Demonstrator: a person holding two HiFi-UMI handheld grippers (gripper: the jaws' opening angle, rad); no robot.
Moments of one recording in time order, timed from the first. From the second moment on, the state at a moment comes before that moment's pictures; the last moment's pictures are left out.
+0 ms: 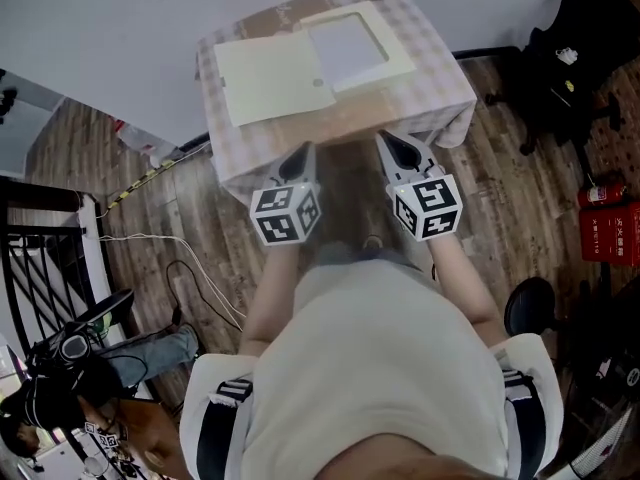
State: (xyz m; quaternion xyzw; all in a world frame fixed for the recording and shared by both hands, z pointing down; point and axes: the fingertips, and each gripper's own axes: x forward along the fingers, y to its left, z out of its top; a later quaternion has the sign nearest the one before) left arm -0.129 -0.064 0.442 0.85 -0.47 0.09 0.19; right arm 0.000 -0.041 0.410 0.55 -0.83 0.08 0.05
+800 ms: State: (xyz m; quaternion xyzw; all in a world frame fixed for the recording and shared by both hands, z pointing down) left arm -0.243 -0.152 0.495 0.77 -0.59 0.12 0.24; right arm -0.049 -0.147 0.430 0.48 -0.87 0.09 0.08
